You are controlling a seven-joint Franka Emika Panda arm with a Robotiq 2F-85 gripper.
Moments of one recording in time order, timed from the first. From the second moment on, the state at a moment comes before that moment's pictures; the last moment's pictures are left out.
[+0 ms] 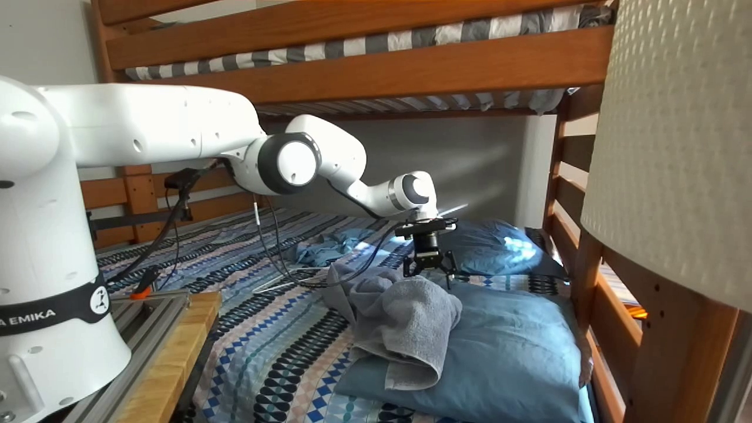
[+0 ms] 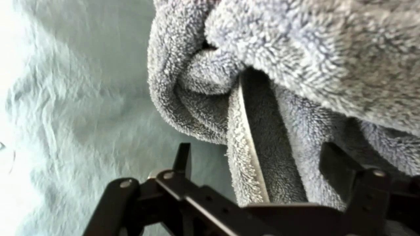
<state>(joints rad) 0.54 1.49 -0.11 -0.53 -0.37 1.69 -0.30</state>
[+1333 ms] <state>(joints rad) 0.50 1.50 -0.09 -0.60 -0.37 1.88 -0.33</state>
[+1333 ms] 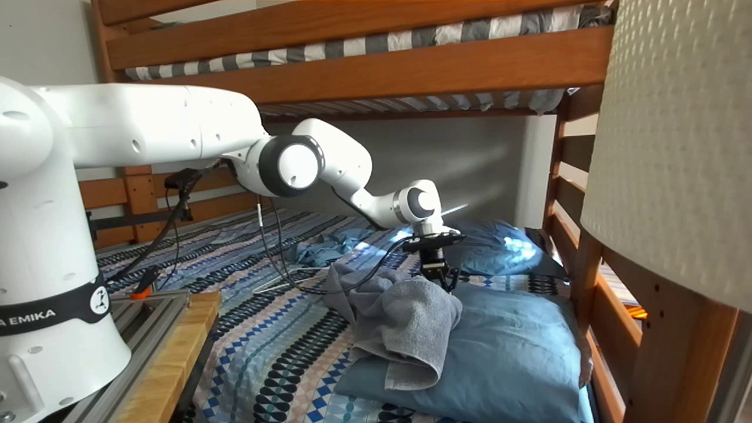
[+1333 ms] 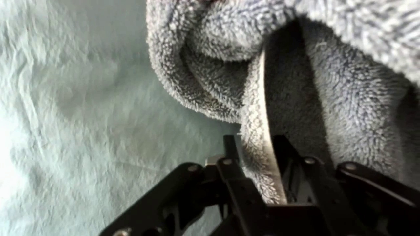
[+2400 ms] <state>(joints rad) 0.60 1.45 -0.31 -0.41 -0.48 1.64 -0.01</state>
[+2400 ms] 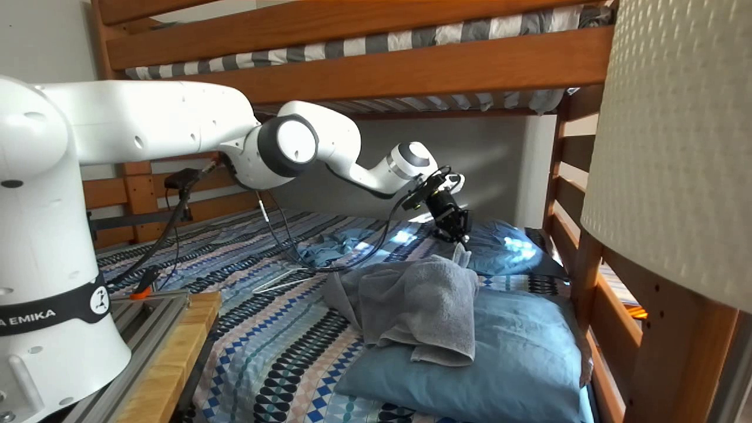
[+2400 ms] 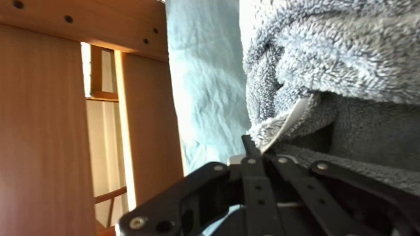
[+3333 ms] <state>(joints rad) 0.59 1.45 -0.40 -0.42 -0.51 1.87 0.37</state>
